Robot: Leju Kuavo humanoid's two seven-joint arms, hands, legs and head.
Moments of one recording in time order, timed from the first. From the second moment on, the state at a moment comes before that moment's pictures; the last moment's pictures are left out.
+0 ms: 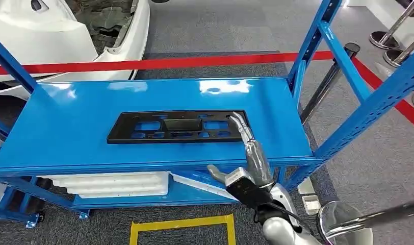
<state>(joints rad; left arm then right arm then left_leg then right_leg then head) -0.13 0.01 -1.10 -0.32 1.06 0.33 -0.42 -0.06 -0.18 0.60 -1.72 0.43 -0.47 -0.02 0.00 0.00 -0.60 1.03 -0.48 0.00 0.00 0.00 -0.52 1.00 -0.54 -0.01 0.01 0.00</state>
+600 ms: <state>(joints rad) -0.13 0.01 -1.11 -0.32 1.05 0.30 -0.42 -0.18 -0.32 0.59 -1.75 0.72 -0.02 0.23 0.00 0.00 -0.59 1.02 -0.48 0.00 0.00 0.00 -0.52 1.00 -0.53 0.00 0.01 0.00</state>
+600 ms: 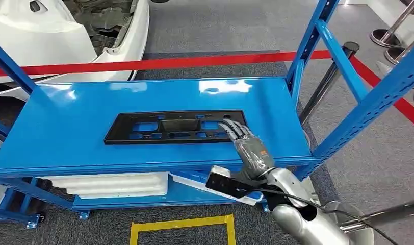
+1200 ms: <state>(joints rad) -0.16 0.01 -1.13 -0.32 1.01 0.27 -0.37 -0.30 -0.39 0.62 -1.72 0.71 0.07 0.21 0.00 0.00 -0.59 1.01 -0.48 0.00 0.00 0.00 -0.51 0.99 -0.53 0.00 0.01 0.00</state>
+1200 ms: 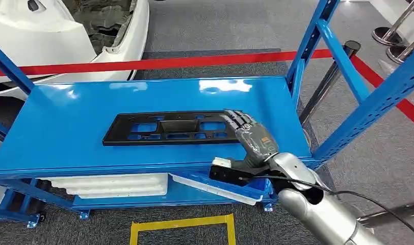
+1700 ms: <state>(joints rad) -0.17 0.01 -1.13 -0.32 0.99 0.26 -0.35 -0.38 -0.36 0.75 -1.58 0.65 0.11 0.15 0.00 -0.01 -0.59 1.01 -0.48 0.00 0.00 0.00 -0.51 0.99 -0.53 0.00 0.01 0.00</state>
